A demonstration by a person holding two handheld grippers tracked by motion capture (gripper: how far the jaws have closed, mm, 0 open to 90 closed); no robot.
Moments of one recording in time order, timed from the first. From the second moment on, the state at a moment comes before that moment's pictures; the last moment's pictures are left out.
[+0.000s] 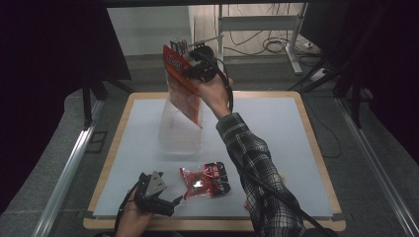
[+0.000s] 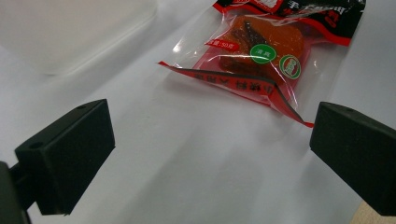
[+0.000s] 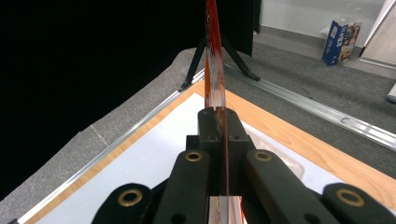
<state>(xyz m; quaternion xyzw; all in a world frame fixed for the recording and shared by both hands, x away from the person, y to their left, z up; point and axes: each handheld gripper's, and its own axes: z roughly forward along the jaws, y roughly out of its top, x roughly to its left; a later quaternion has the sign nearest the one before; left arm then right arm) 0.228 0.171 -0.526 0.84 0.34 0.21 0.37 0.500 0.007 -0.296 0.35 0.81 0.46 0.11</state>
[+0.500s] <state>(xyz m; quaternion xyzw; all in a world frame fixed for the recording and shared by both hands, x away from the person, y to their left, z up) 0.228 0.170 -0.526 0.84 0.34 0.21 0.37 0.509 0.023 -0.336 0.36 0.82 0.44 0.10</state>
